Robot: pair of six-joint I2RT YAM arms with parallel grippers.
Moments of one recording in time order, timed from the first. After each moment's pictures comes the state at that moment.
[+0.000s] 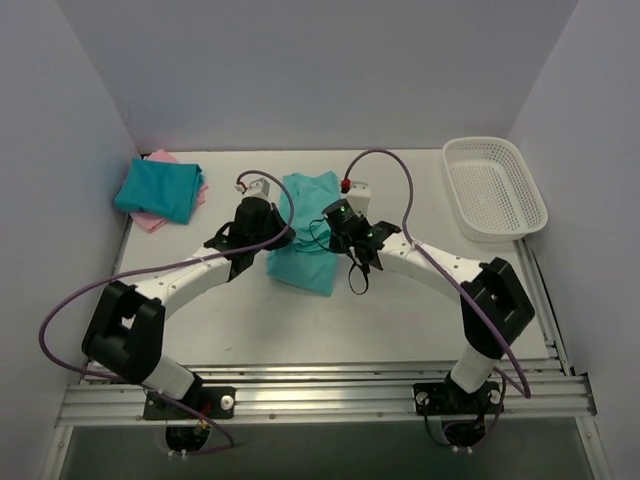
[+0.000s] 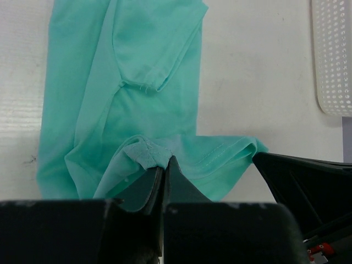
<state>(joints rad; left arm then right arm) -0.54 1.49 0.95 0.02 -0.08 -0.74 0.75 1.67 1.19 -0.32 0.46 0.66</state>
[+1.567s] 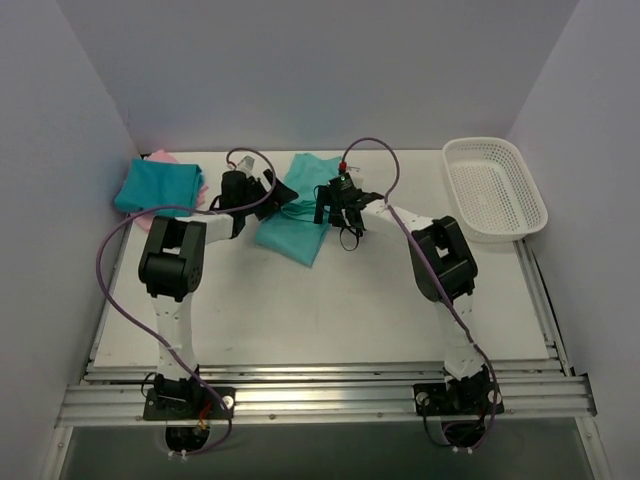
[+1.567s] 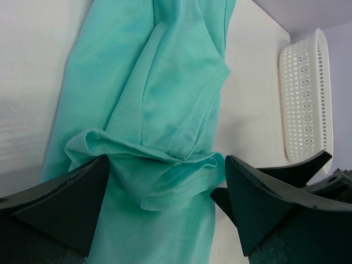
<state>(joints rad) -0.23 2.16 1.33 0.41 0.38 -0.80 0.53 2.18 1.60 -0.27 0.20 0.55</state>
